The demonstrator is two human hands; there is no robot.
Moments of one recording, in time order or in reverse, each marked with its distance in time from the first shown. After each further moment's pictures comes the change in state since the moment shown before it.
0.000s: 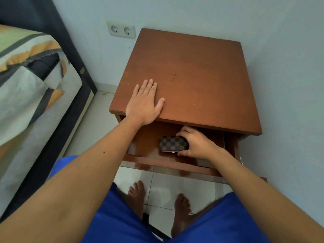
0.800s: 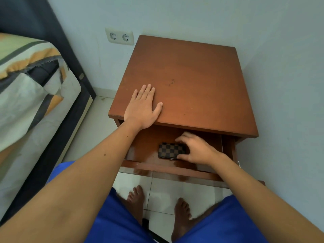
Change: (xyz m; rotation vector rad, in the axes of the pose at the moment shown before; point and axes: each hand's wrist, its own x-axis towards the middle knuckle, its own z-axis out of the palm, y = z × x) left_hand -0.001 0.001 -0.002 -0.004 0.005 -0.002; right_hand -0.014 0.000 -0.002 0.035 -0.006 0.011
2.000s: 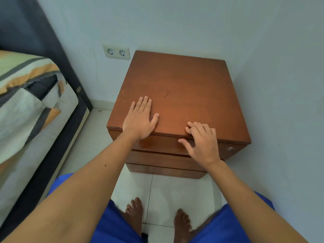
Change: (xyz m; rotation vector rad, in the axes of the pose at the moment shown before) left_hand 0.003 0.000 0.004 0.029 -0.036 0.007; right_hand -0.008 0.002 -0.013 -0.279 0.862 0.012
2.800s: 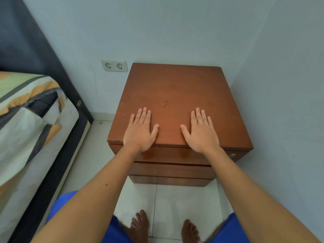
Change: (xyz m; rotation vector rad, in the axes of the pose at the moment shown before) left_hand 0.003 0.001 0.001 0.032 -0.007 -0.003; right_hand 0.074 0.004 0.002 -0.093 -0.465 0.331
